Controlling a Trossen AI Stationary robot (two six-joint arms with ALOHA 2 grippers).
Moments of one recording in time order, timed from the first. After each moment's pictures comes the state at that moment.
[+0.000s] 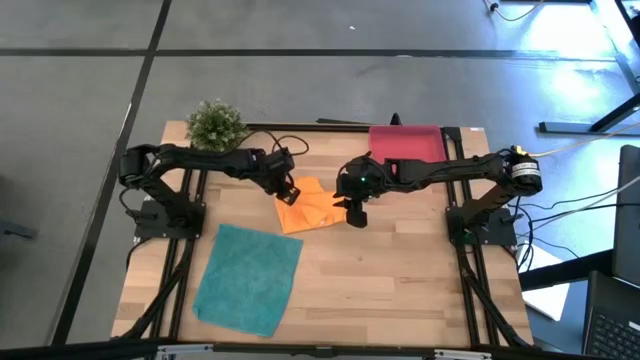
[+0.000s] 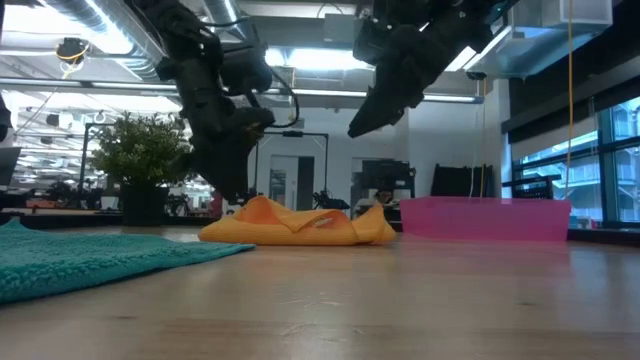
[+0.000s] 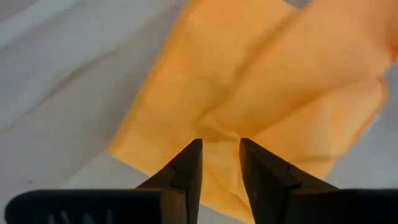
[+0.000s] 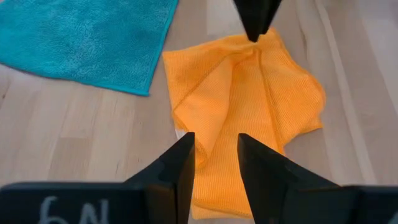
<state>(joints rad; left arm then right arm) 0.33 1.55 0.89 -0.48 0.09 -0.67 -0.12 1.57 1.07 -0.28 -0.12 -0.05</state>
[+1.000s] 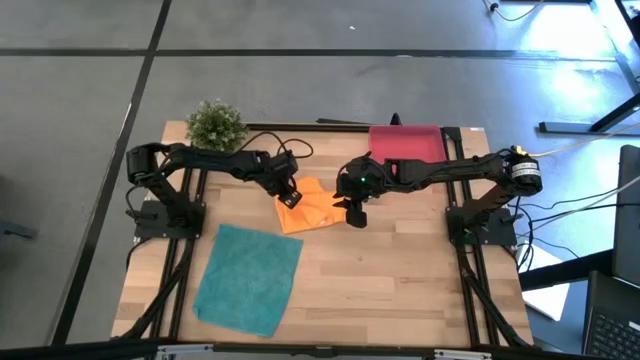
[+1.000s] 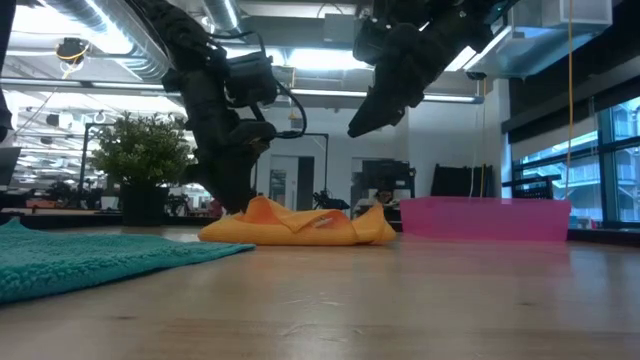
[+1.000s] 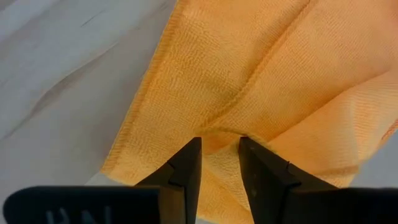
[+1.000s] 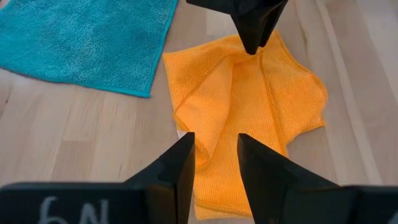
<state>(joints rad) 0.33 1.61 0.89 -0.44 0.10 -0.59 -0.12 1.57 1.07 -0.28 -0.12 -0.03</state>
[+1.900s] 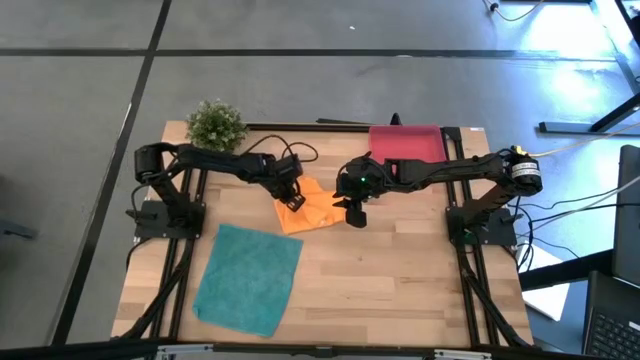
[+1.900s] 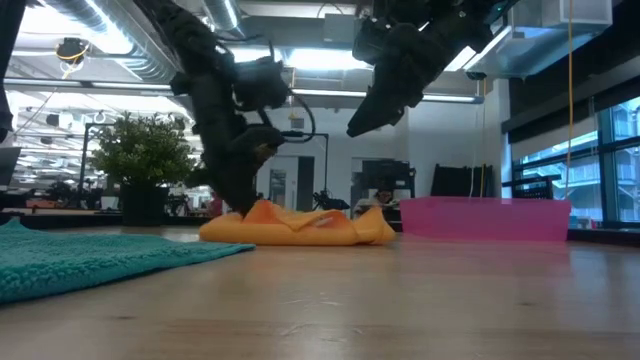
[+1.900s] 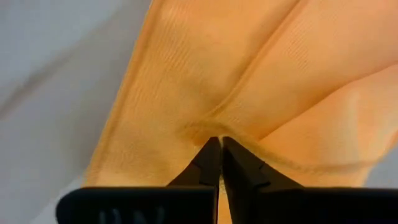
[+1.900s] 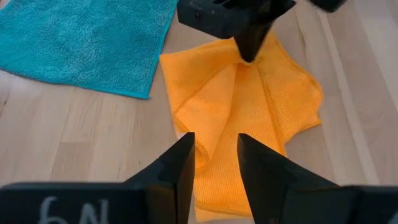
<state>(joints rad) 0.30 1.67 0.93 -0.44 0.09 -0.58 -0.12 1.57 1.07 -0.27 -0.12 -0.03</state>
